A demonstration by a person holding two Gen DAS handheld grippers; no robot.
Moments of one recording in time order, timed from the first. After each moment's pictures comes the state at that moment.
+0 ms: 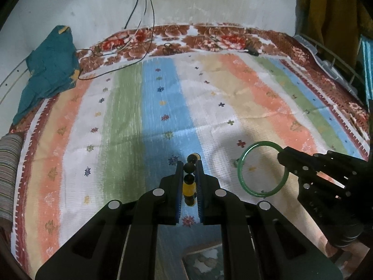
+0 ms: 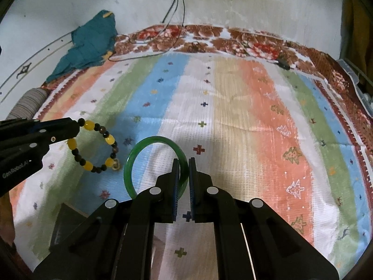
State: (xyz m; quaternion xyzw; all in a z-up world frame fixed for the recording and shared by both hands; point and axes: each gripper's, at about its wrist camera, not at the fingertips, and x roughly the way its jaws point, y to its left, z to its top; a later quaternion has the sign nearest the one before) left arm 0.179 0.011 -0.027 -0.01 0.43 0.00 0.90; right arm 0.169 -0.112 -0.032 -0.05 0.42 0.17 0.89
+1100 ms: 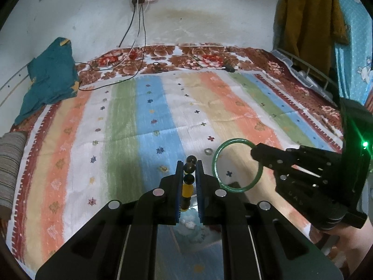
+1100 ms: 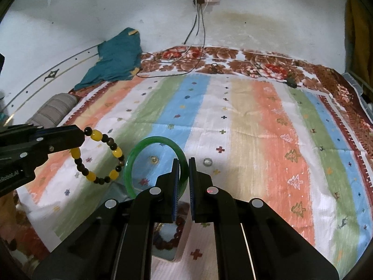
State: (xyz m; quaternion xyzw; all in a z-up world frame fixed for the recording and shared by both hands) left arm 0.080 0.003 0.021 -0.03 0.38 -0.05 0.92; right arm 0.091 -0.120 0.010 -0.04 0.36 0.23 0.90
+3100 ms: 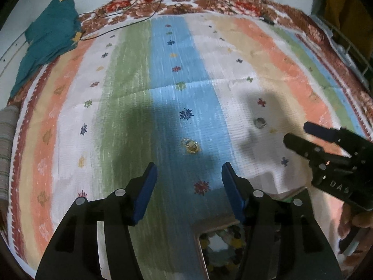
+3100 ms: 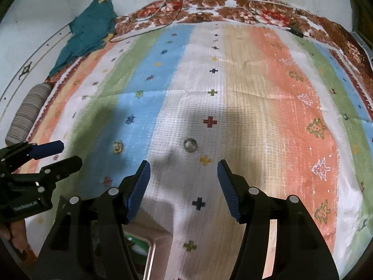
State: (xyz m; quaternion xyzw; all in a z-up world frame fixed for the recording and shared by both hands) left arm 0.181 0.026 -0.083 -0.01 0.53 0.02 0.84; right arm 0.192 -0.113 -0.073 -0.02 0.50 0.20 0.84
